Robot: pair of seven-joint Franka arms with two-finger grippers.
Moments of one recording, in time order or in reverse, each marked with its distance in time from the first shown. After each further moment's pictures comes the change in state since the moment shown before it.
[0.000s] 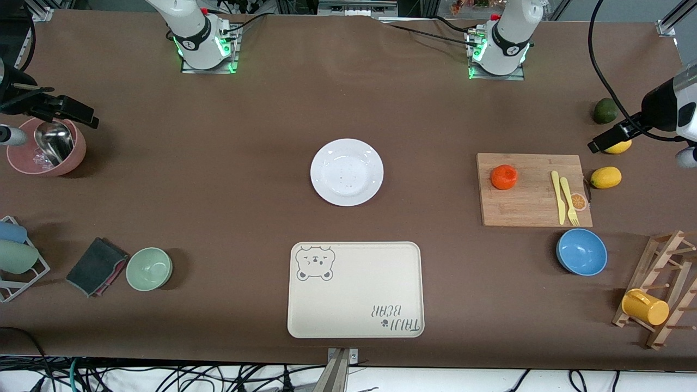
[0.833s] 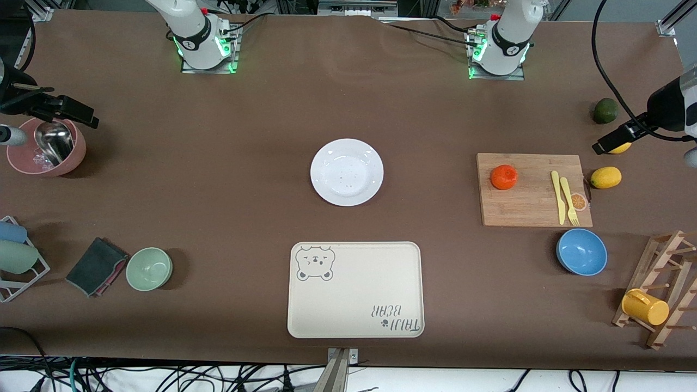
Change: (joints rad) left arm 0.006 0.010 -0.002 0.013 0.000 0.012 0.000; right arm 0.000 0.000 0.000 0.000 0.000 0.000 0.000
